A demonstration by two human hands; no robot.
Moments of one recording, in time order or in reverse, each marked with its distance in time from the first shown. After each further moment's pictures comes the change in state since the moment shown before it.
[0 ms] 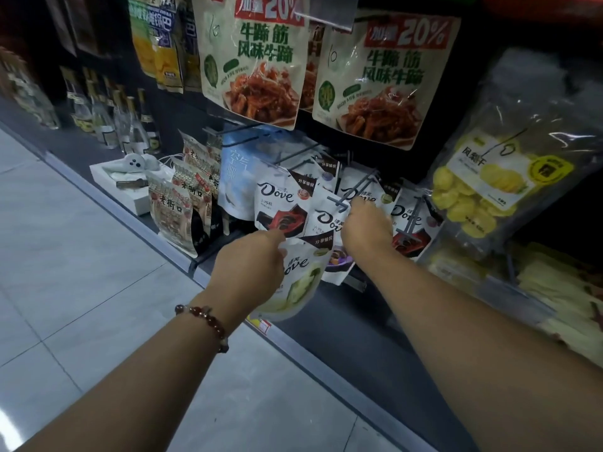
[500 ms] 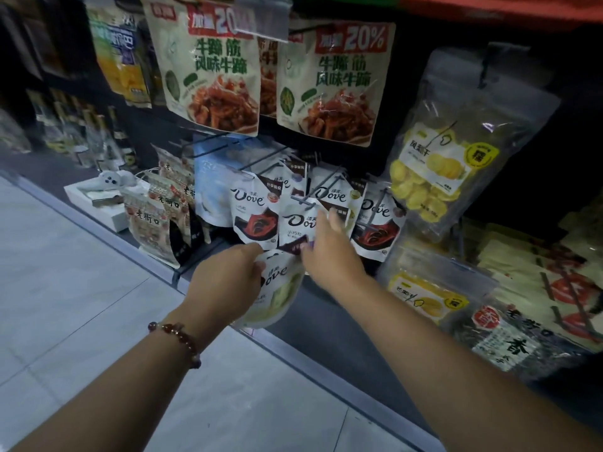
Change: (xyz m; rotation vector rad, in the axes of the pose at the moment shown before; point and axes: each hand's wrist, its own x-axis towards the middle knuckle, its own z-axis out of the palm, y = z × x) left_hand -0.018 0.020 -0.003 0.005 -0.060 0.022; right_hand -0.073 0.011 -0.022 0.342 -0.186 -0.078
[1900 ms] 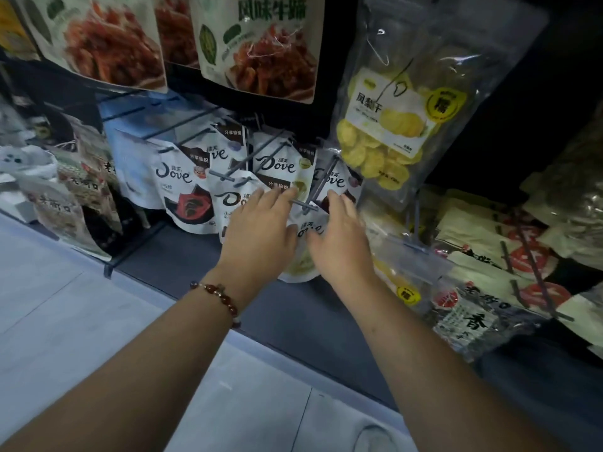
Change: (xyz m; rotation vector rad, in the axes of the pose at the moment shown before) left_hand 0.081 0.106 0.081 -0.034 -0.008 0.211; right_hand 0.003 0.098 -0.028 0.071 0.187 0.202
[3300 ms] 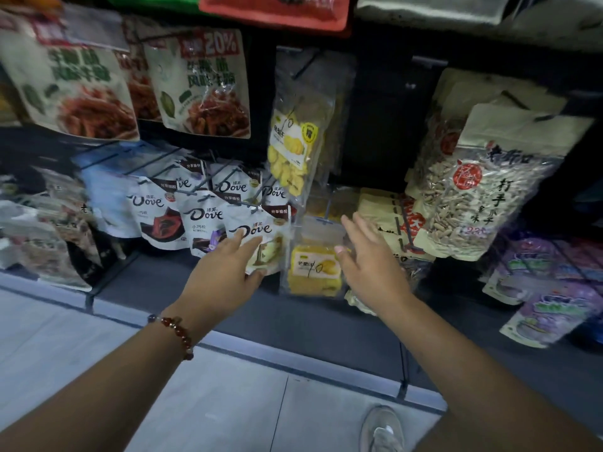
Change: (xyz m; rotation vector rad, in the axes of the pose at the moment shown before) left_hand -0.101 0.040 -0.038 -0.046 -0.194 0.066; right_hand -0.141 0.067 -0.128 -0.095 0.103 -0.121
